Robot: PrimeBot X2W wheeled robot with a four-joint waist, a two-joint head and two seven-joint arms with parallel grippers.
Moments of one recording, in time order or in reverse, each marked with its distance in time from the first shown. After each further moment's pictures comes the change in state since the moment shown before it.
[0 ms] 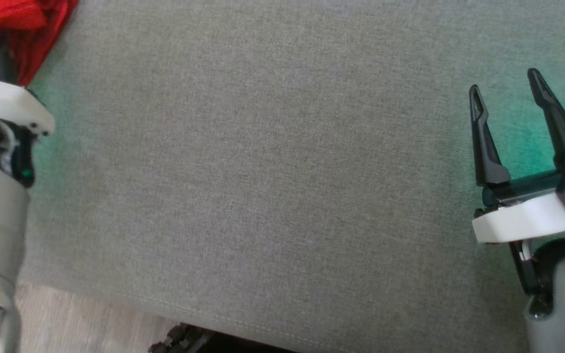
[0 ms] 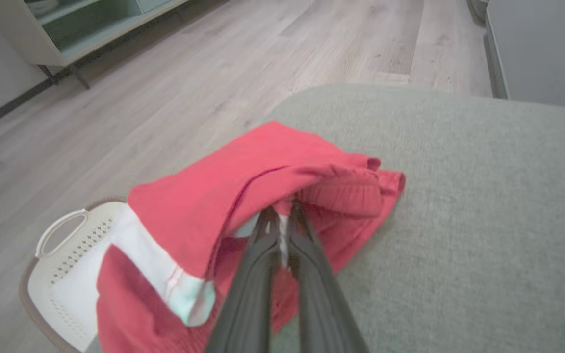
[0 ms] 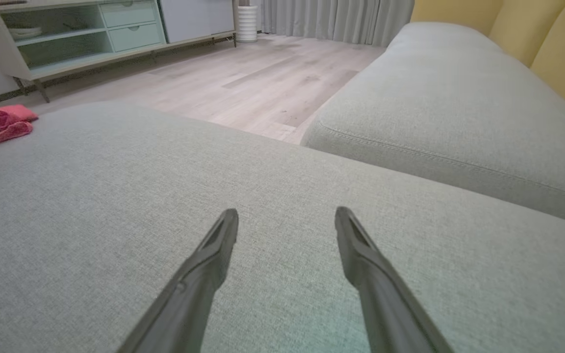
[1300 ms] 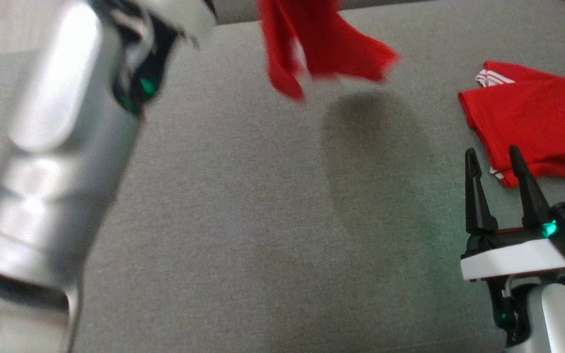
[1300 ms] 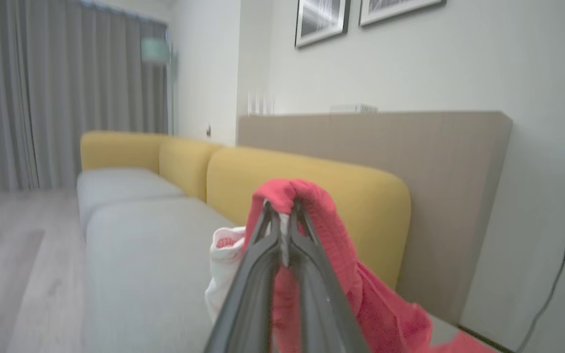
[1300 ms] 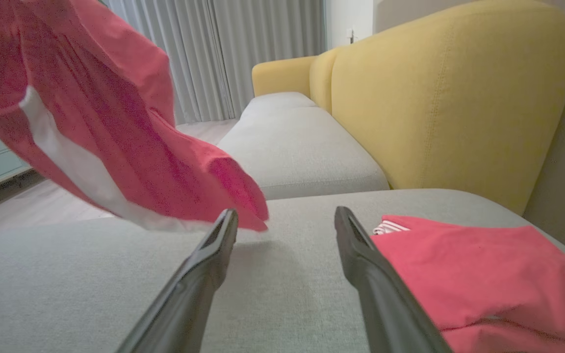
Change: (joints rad) left arm -0.138 -0.122 -0.324 -0.706 -0.196 0.001 0.232; right arm 0.087 0.040 -0.040 0.351 0.255 0.000 -0.308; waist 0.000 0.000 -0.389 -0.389
